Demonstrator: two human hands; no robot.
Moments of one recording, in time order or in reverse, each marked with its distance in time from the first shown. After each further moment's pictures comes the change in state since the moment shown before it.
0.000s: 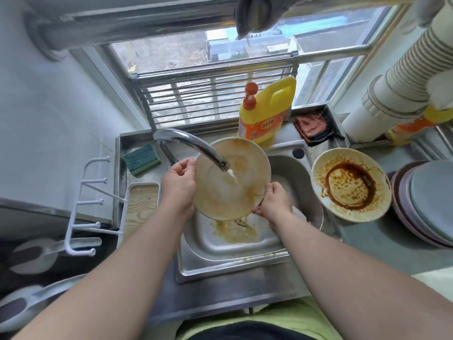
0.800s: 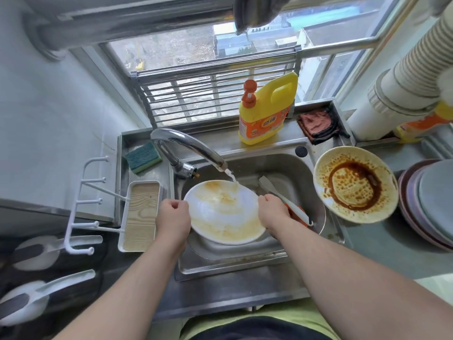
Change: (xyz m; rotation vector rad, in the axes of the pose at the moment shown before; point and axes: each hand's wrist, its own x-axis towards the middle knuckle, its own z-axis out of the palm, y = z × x) left_hand -0.031 -0.052 -0.046 0.438 0.126 -0.140; right_hand 0.017 0.019 0.003 -0.502 -0.116 -0.045
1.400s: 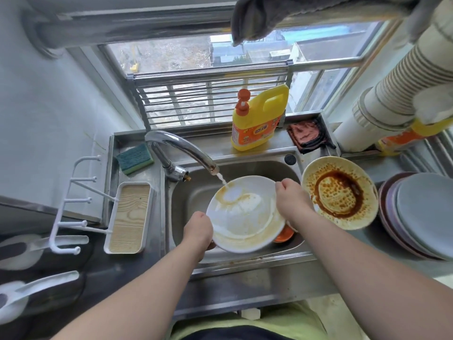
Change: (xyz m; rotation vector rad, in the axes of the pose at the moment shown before) left_hand -0.022 -0.018 0.066 0.058 -0.291 -0.205; right_hand -0.019 -0.006 -0.090 -0.121 0.224 -0.104
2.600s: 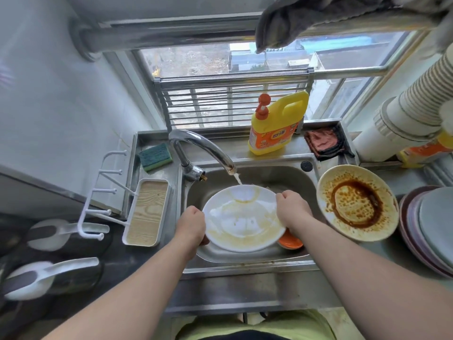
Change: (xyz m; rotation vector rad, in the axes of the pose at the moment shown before) left_hand 0.005 -0.002 -0.050 -0.011 0.085 0.087; right_hand -0.007 -0.013 0.027 -0.007 -0.143 0.058
